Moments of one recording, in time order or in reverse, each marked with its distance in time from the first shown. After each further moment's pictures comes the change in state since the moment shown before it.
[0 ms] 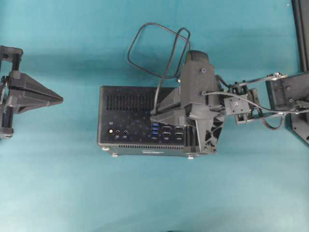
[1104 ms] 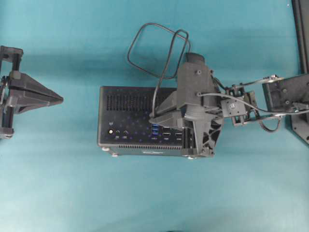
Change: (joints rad) left arm 0.000 0.002 0.002 0.000 0.000 -0.002; right arm 0.017 0.025 -0.012 0.049 0.052 0.002
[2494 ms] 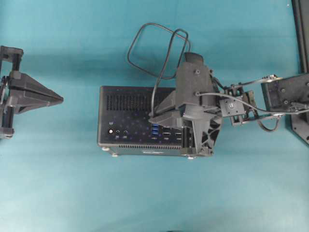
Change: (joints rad) left arm 0.000 0.002 0.000 0.000 0.000 0.000; right arm -0.005 0.005 -0.002 -0.006 0.011 0.000
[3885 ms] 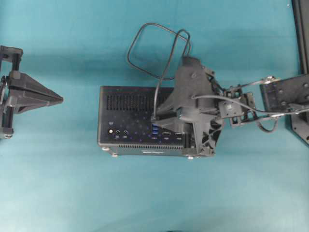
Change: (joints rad) left arm 0.000 -0.003 -0.002 0.000 0.000 0.000; right arm -0.008 -0.005 0.009 0.000 0.020 0.000
